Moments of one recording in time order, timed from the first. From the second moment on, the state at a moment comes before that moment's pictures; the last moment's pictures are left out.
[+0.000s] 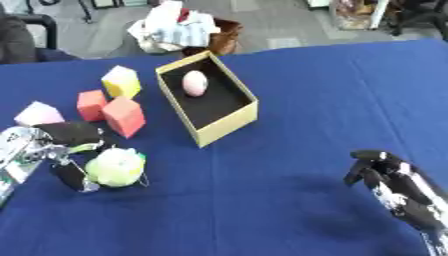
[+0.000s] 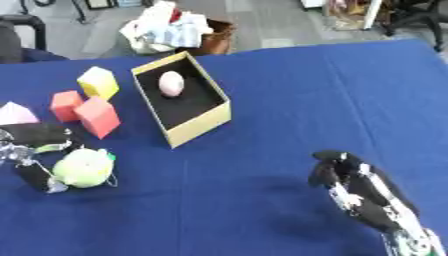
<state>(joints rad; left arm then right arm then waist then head) -0.36 0.76 -0.25 -1.48 -0.82 -0.26 -0.61 -0.17 -0.15 -0.01 -1.58 -0.07 -0.31 0.58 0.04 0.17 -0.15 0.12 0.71</state>
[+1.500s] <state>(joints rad) -0.90 0.45 -0.24 -1.12 -0.94 -0.22 -0.51 -0.16 -0.14 0.00 -1.57 -0.07 -0.31 0.58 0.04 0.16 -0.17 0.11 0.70</state>
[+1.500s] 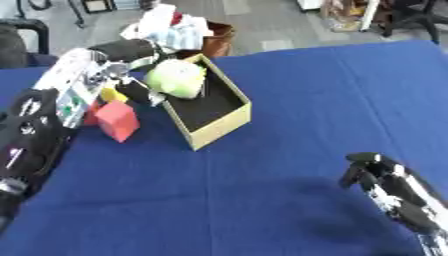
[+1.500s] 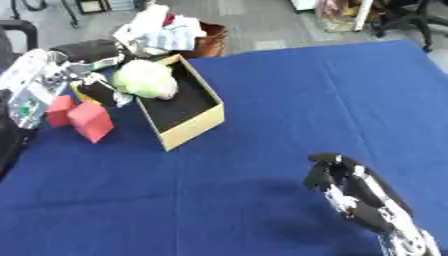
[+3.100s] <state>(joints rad) -0.85 0.61 -0.11 -1.18 -1.03 -0.10 -0.33 -0.17 -0.14 0.00 -1.57 -0.07 -0.30 0.58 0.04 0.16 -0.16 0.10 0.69</state>
